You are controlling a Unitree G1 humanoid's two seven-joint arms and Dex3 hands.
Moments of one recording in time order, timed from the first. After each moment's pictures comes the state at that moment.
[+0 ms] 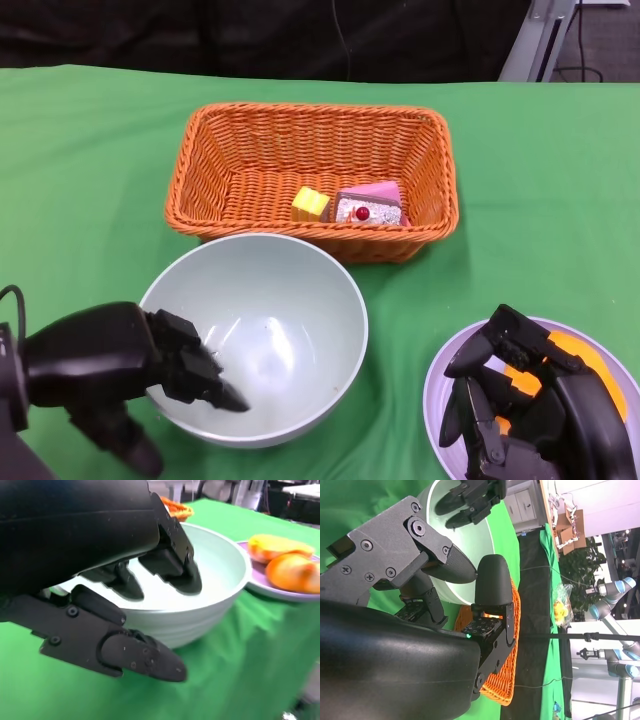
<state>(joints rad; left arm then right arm) -0.75 0.63 -0.72 1.17 0.98 -1.49 0.52 0.34 0.04 0.17 -0.37 0.17 -0.02 0.15</state>
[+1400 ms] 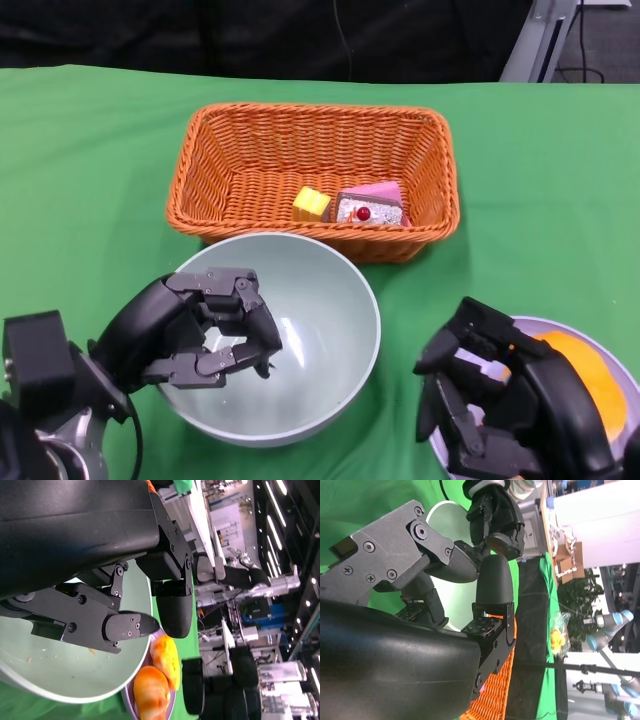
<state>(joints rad) -0.84 0.25 0.74 2.07 0.41 -1.41 -1.00 0.24 0.03 0.21 -0.32 0.18 -0.02 0.25</state>
